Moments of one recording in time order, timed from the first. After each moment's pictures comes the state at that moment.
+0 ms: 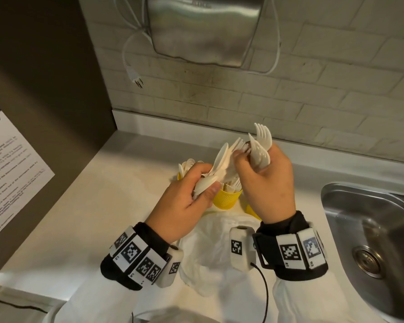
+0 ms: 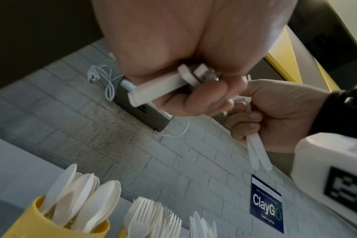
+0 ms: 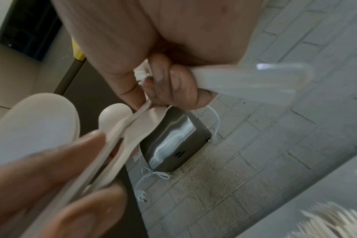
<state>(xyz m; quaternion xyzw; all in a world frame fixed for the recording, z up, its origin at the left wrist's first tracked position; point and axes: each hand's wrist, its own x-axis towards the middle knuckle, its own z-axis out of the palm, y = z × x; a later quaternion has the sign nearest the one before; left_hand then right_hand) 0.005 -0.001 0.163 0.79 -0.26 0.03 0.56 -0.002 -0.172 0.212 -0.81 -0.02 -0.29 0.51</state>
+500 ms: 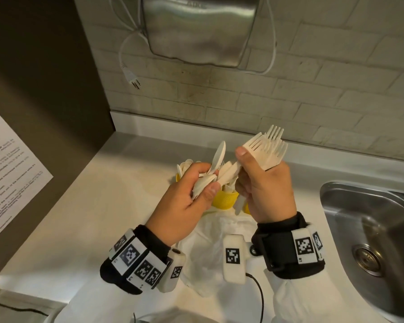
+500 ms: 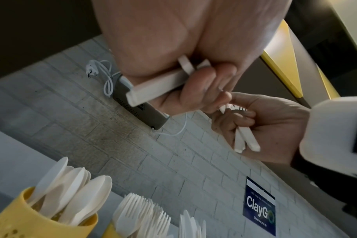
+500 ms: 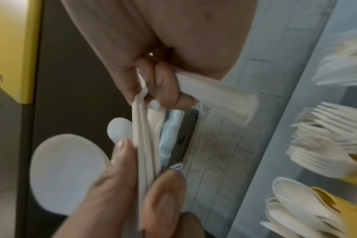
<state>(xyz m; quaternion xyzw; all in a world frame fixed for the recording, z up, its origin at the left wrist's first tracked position) 0.000 -0.004 0.166 0.77 -0.25 0.02 0.58 -0.001 -0.177 0.200 -0.62 0.02 -0.16 0.77</state>
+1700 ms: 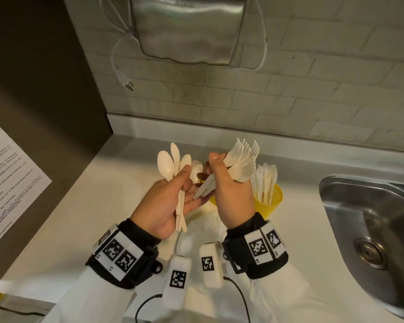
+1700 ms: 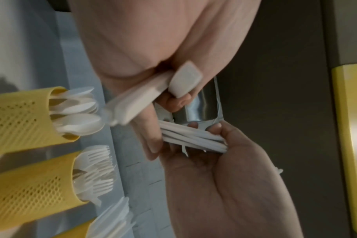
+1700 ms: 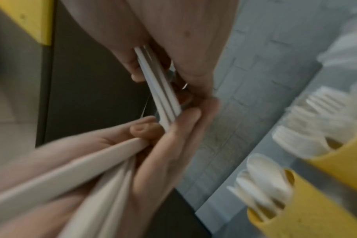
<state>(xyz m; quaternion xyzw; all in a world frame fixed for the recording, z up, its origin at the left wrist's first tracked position) 0.013 -0.006 0.174 0.47 0.06 -0.24 0.85 0.003 -0.135 0.180 -0.68 0.03 -0.18 0.71</state>
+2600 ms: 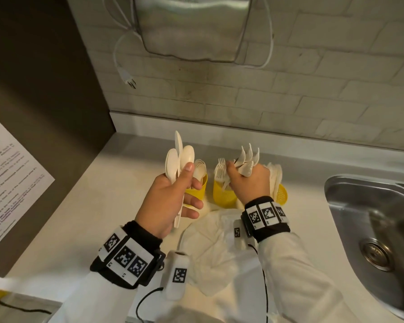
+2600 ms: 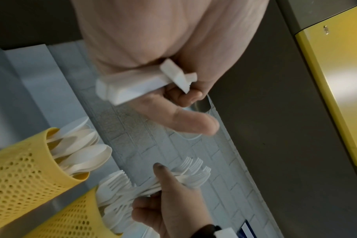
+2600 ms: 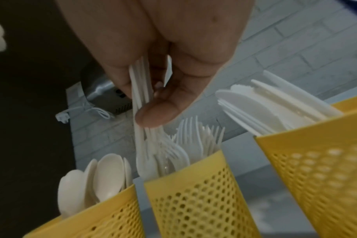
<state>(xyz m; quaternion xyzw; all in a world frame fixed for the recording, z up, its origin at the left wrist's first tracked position) 0.014 -0.003 0.172 0.67 0.04 -0.12 0.74 0.070 -0.205 0.109 -0.91 0.11 -0.18 0.36</state>
